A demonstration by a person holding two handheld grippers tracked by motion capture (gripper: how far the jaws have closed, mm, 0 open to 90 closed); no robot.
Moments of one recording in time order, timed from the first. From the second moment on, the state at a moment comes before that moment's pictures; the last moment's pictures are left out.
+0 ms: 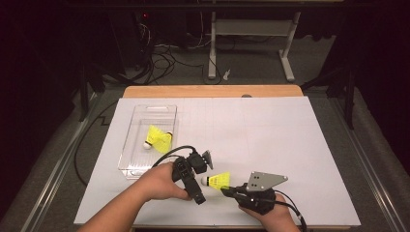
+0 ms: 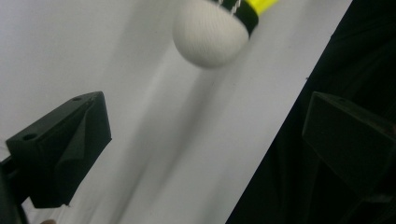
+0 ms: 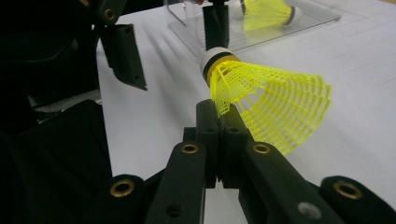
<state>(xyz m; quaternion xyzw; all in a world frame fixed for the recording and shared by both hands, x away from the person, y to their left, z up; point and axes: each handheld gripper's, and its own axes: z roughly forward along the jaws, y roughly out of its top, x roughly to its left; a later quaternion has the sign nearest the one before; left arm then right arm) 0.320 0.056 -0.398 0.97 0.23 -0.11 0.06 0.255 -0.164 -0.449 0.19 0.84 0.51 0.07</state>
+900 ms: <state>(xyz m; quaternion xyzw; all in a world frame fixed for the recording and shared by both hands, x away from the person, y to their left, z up) 0.317 0.053 -0.390 0.97 0.22 -0.09 0.08 0.255 -0.152 -0.454 0.18 0.84 0.51 0.04</state>
